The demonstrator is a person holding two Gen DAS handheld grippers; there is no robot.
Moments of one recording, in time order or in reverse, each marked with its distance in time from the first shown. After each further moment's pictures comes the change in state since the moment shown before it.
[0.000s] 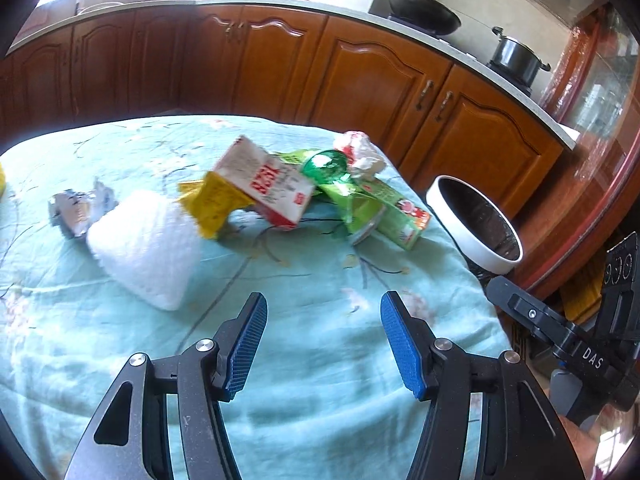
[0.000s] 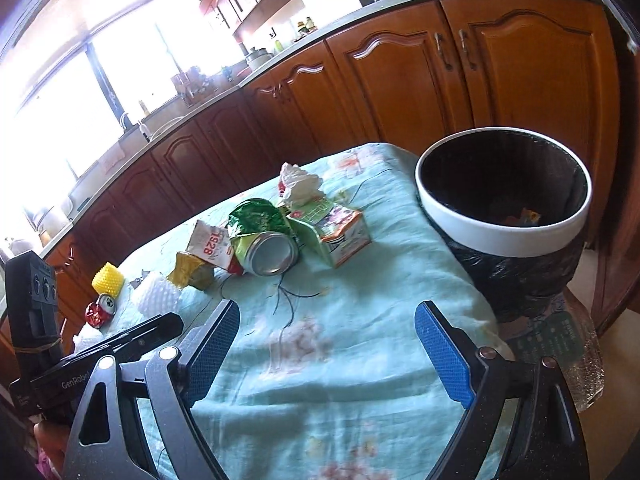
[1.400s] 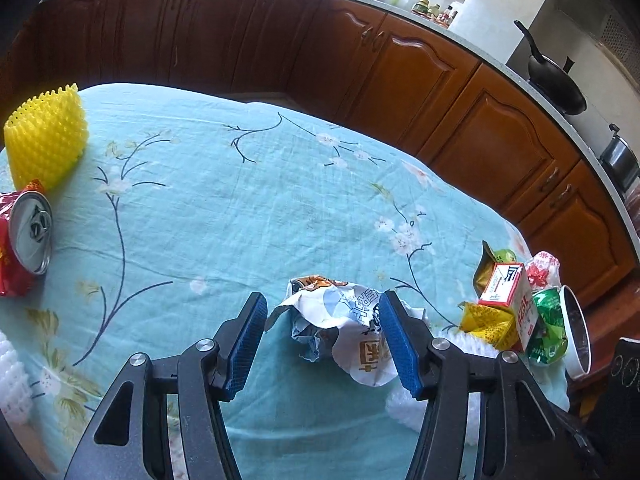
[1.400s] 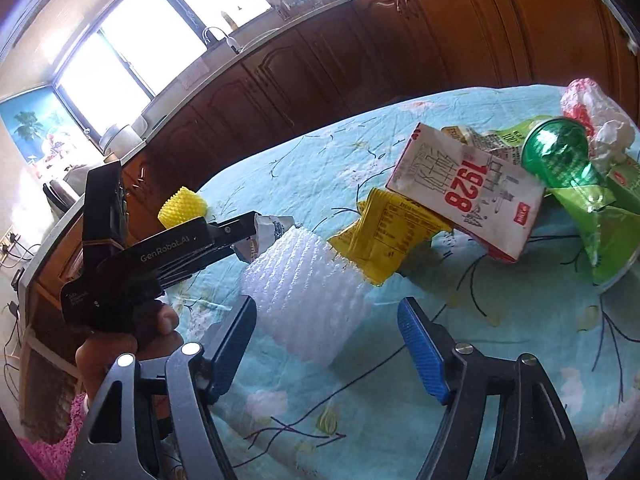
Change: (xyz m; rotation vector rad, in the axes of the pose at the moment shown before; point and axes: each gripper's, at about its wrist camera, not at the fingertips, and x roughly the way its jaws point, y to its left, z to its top) left arm 0.027 0.193 0.069 -0.281 -0.003 0.158; right arm 0.150 0.159 -0.005 -0.131 0.304 0.338
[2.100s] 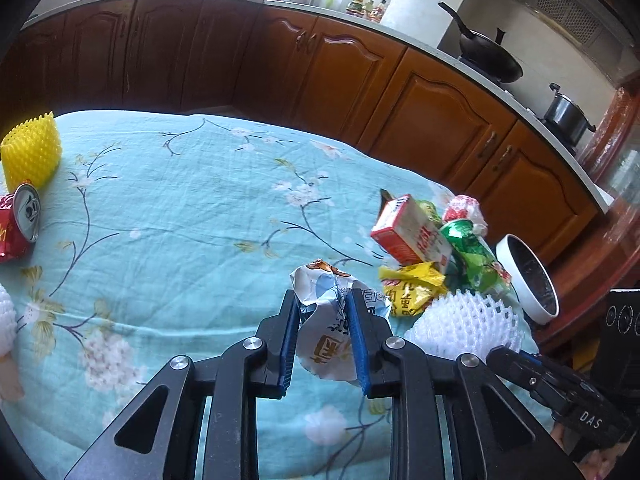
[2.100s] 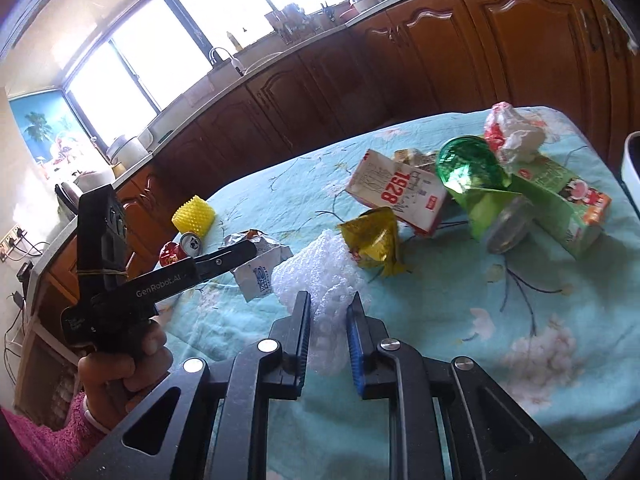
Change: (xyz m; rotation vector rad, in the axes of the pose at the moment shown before) left arm -0.048 -0.053 -0.056 0.152 -0.030 -0.128; right arm -0.101 -0.019 -0.037 -0.015 -0.118 -0.042
